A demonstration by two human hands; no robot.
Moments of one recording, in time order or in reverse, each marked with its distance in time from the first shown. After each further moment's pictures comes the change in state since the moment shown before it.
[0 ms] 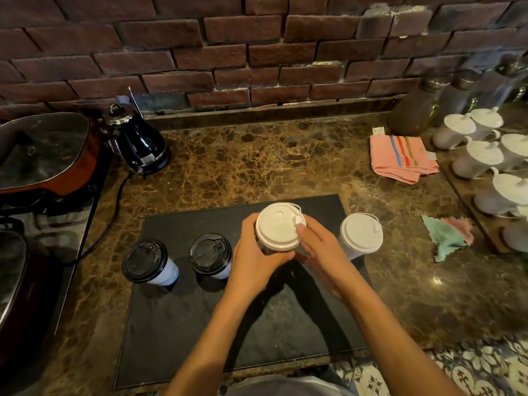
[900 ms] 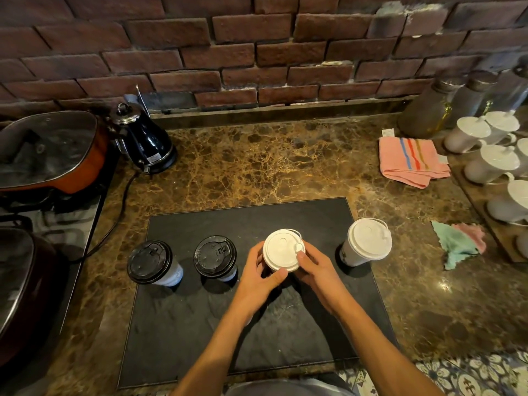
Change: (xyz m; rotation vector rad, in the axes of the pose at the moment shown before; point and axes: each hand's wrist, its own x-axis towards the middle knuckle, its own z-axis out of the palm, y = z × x) left_hand -0.011 -0.082 0.008 -0.332 -0.085 -0.267; right_hand 0.016 0.075 -0.015 -0.013 0.047 0.126
